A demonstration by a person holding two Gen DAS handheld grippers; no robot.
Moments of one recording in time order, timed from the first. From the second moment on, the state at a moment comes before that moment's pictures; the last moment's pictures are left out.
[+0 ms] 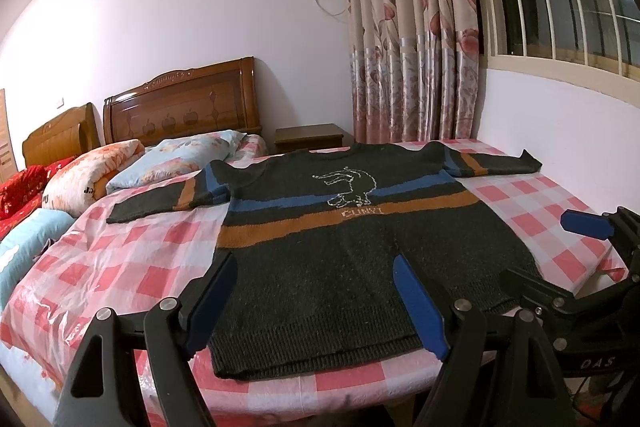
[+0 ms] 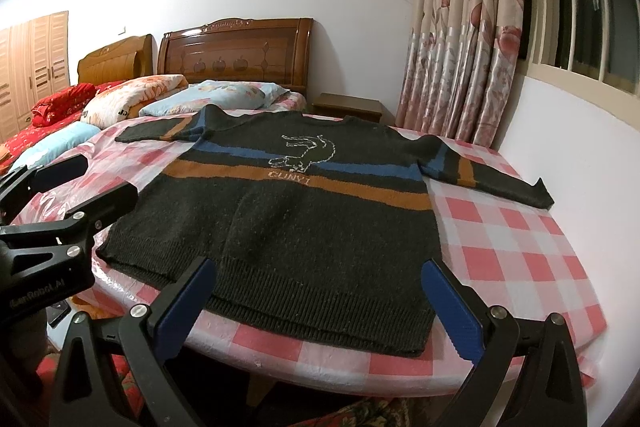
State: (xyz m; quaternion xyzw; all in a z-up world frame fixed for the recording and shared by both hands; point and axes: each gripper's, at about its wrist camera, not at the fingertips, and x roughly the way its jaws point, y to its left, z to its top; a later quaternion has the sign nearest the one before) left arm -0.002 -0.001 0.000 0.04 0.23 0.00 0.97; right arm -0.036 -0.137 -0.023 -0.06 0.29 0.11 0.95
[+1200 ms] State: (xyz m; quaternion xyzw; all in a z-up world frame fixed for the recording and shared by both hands) left arm 0.000 0.002 -0.003 0.03 0.23 0.00 0.97; right arm -0.033 -0.138 -0.024 -0.05 0.30 0.11 0.95
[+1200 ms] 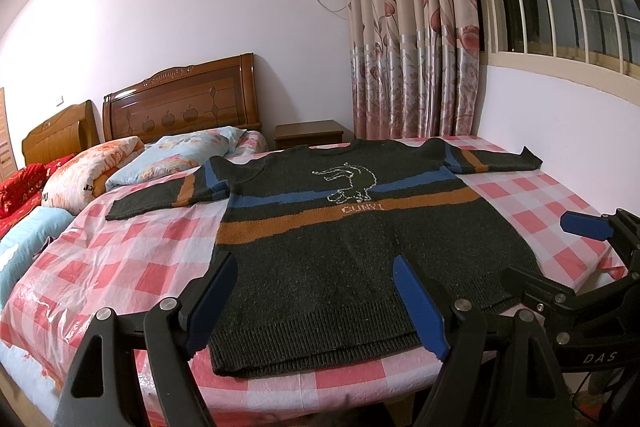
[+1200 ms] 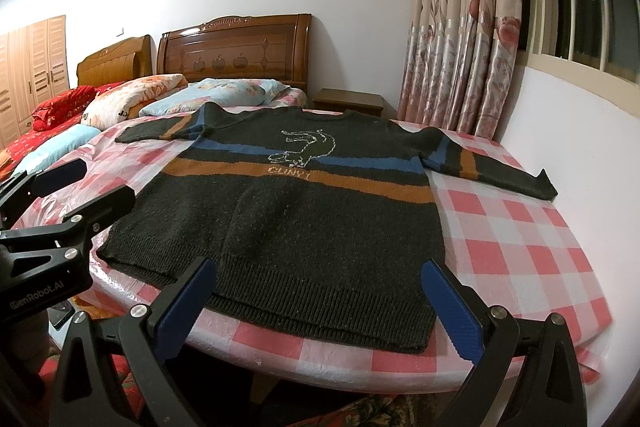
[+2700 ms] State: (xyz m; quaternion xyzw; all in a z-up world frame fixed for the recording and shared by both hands) left arm 0.006 0.004 -0.017 0.02 0.26 -0.01 0.97; right arm -0.029 -0.143 -0.031 -0.04 0.31 0.11 0.94
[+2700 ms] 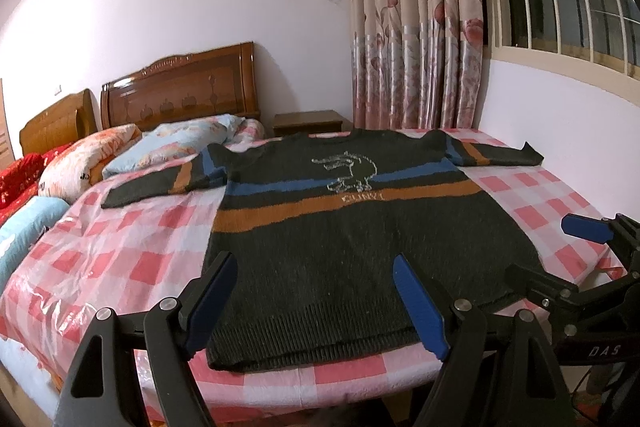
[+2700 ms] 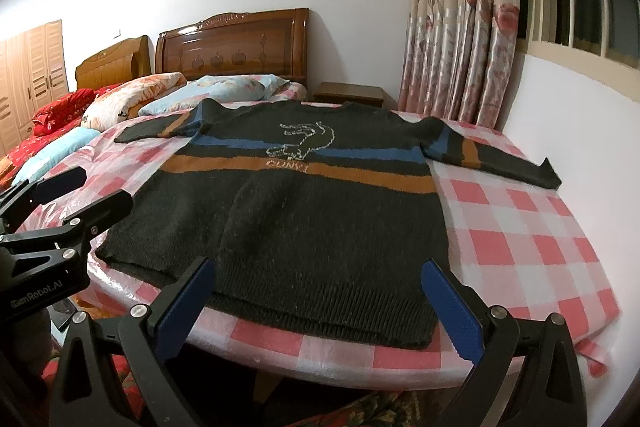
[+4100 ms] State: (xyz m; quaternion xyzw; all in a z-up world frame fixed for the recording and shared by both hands) left arm 0.331 0.035 -0.089 0.01 0.46 -0.06 0.88; right arm 0.312 -0.452 -0.090 0.20 0.38 -0.19 0.88
